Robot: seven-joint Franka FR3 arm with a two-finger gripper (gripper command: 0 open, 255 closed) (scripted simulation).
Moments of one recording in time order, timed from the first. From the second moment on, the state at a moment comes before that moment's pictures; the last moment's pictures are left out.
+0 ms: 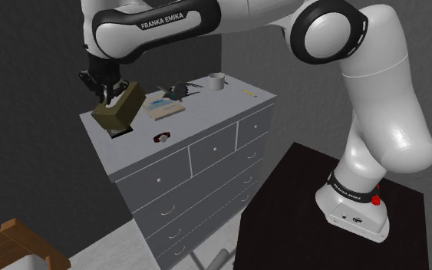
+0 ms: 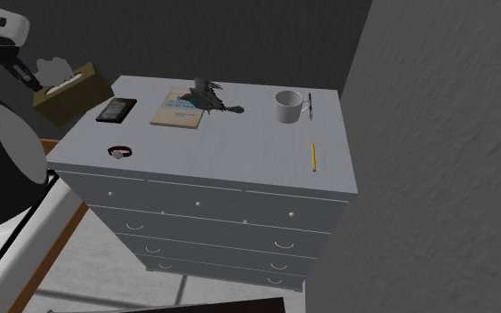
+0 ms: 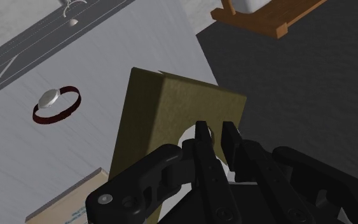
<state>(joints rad) 0.42 0.57 0.08 -1.22 -0.10 2.20 1.28</state>
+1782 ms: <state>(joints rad) 0.42 0.63 0.07 -1.42 -0.12 2.45 1.31</state>
